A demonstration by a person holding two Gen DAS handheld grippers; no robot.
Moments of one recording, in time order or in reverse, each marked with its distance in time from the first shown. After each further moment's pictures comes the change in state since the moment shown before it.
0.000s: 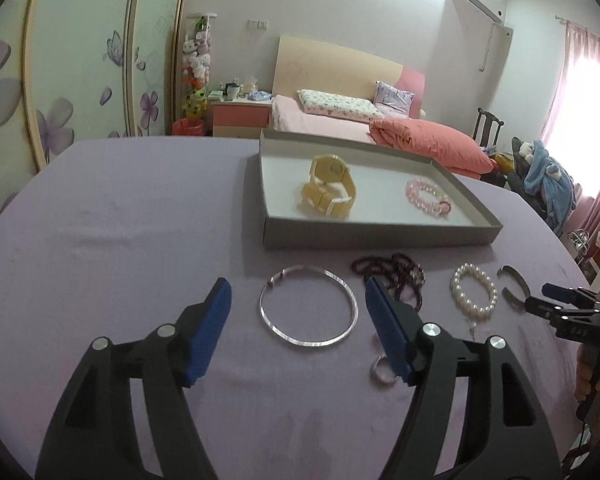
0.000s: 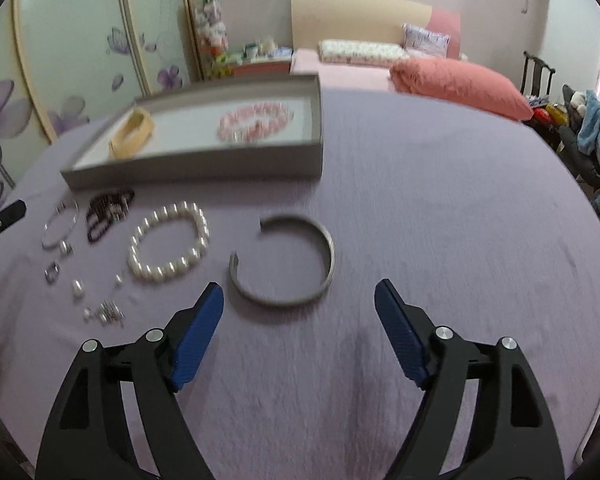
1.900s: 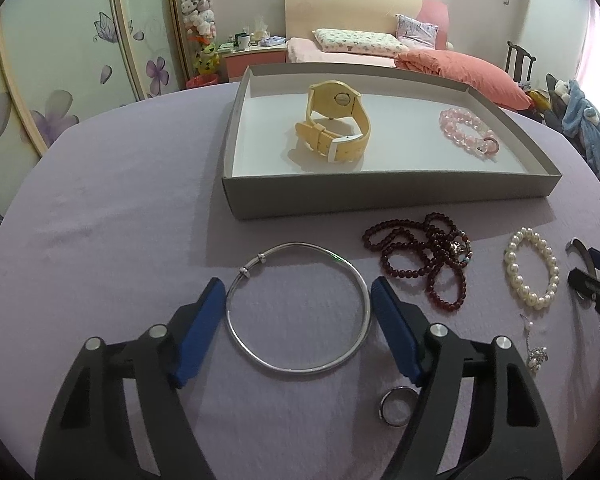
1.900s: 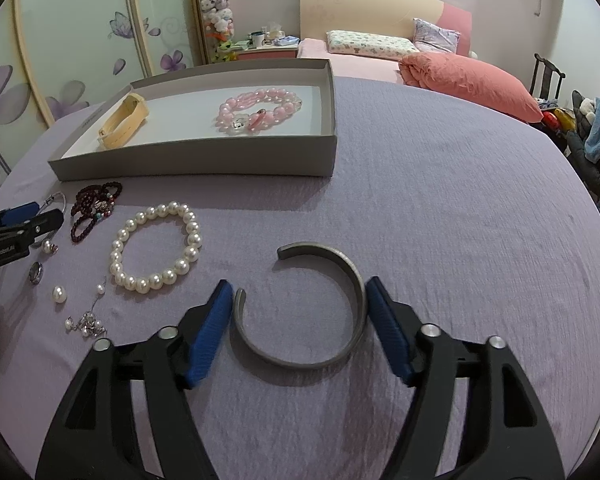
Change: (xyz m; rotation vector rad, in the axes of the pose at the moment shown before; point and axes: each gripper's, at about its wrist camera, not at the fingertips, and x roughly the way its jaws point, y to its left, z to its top) left arm 0.070 -0.032 0.009 0.083 0.228 0.155; right arm 0.013 -0.005 -0.002 -0.043 0.024 0.004
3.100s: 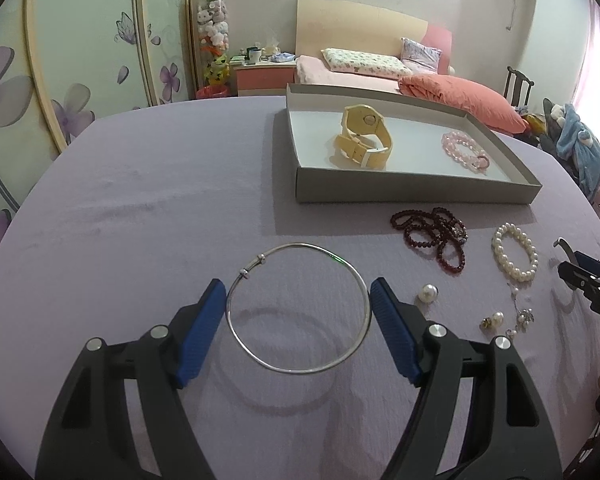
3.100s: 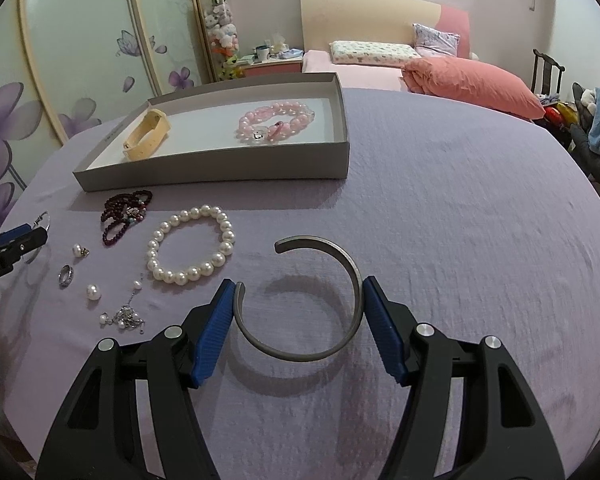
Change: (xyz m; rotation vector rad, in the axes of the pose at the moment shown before) left arm -0.047 0.038 -0.027 -0.050 -0.068 -0.024; right arm -0.018 0.011 -0.005 0.043 -0.050 0.045
